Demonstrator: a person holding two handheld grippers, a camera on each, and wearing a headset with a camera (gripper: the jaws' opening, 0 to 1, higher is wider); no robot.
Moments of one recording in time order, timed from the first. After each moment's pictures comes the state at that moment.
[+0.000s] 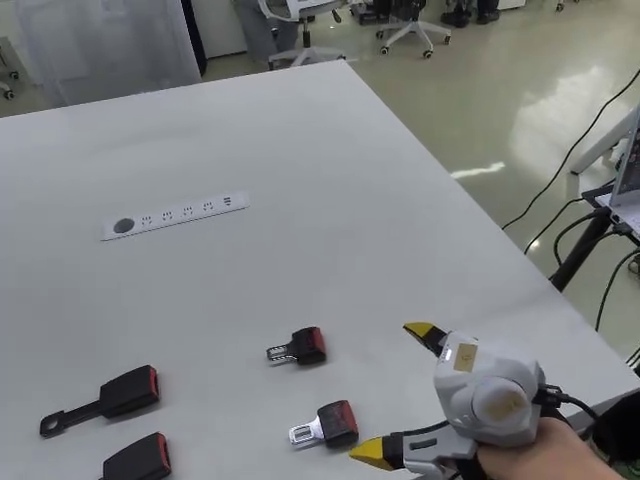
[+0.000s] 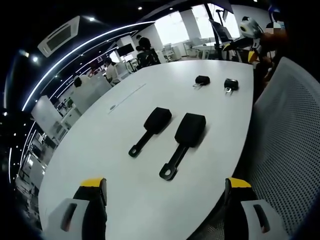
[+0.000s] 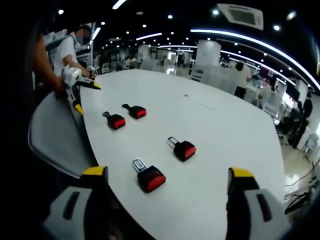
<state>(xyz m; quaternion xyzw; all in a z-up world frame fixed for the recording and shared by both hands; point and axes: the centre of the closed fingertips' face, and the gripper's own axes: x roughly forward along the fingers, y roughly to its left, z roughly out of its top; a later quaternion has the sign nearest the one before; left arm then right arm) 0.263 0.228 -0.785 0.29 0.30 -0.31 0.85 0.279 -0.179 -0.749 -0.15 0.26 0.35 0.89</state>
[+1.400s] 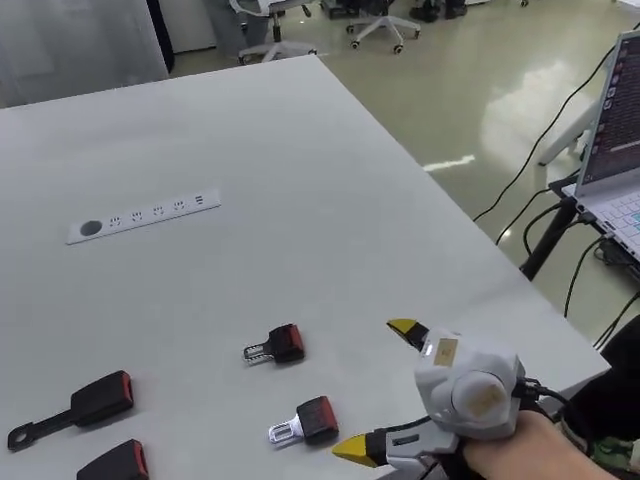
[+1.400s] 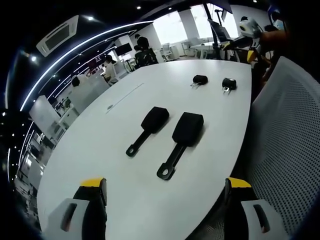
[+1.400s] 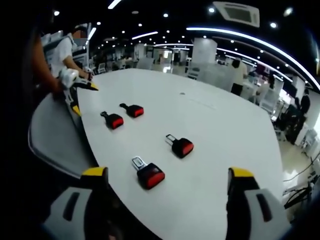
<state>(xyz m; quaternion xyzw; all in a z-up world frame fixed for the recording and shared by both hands) 0.260 0.222 -0.781 0.29 0.30 -0.32 0.85 0.274 -0.185 -0.748 -0.15 0.27 0.34 0.89</state>
